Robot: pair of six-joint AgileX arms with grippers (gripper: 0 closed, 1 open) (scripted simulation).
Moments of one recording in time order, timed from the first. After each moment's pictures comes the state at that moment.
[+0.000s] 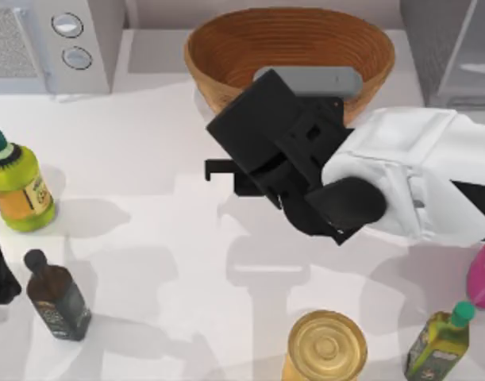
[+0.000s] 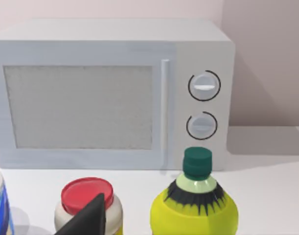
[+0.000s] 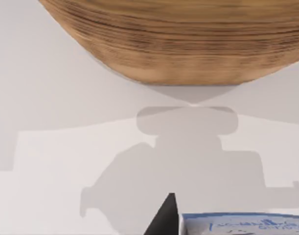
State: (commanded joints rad) left arm 0.00 0.00 0.00 0.00 0.00 0.00; right arm 0.91 1.72 1.26 -0.49 0.66 0.72
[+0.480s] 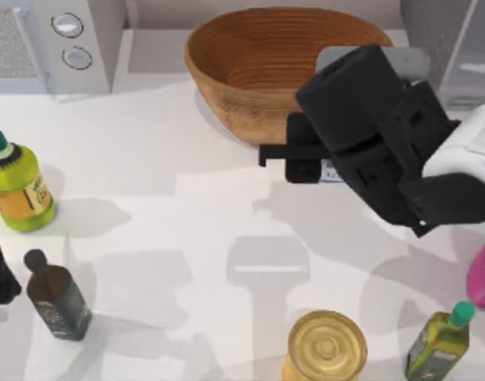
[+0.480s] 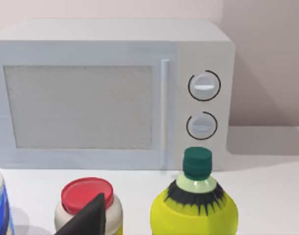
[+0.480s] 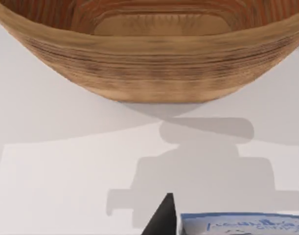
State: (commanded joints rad) left arm 0.00 0.00 0.00 0.00 0.00 0.00; right arm 0.83 1.52 1.11 -0.43 0.58 0.61
